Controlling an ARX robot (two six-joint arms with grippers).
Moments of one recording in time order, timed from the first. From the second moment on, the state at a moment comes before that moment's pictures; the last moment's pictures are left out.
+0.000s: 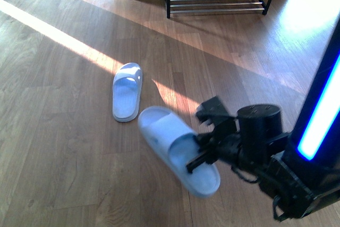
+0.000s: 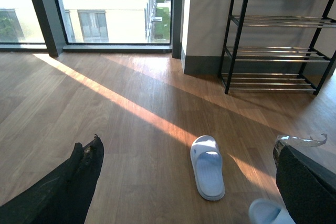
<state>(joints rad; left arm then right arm) 0.00 0.02 0.01 0.00 0.00 0.00 0.35 2.72 0.98 1.14 -0.20 -0.07</state>
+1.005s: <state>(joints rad) 0.00 0.02 0.01 0.00 0.00 0.00 -0.03 1.72 0.46 0.89 -0.13 0.04</state>
